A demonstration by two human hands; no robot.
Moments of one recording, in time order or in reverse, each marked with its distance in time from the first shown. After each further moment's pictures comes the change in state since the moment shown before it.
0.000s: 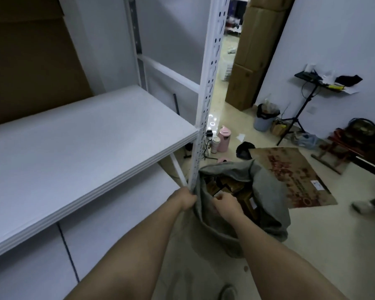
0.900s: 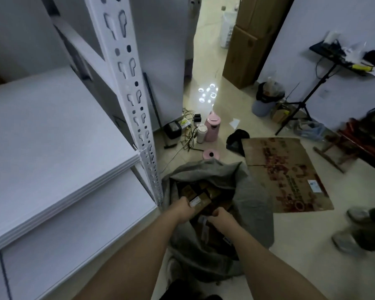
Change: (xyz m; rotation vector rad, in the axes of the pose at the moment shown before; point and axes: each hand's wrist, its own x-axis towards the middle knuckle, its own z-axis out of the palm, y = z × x) left_hand 0.237 0.150 0.083 0.042 -0.167 -0.151; right_hand 0.256 0.081 -0.113 -0.109 -0.349 0.193
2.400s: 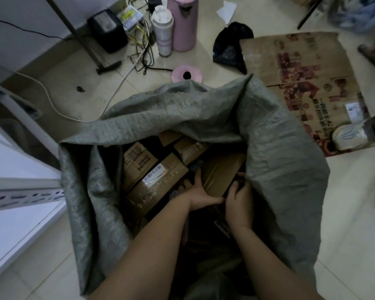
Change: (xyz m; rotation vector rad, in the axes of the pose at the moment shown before) left_hand 0.451 -0.032 0.263 0.137 -0.398 -0.099; right_hand 0.410 0.209 0.080 0.389 0.687 0.070
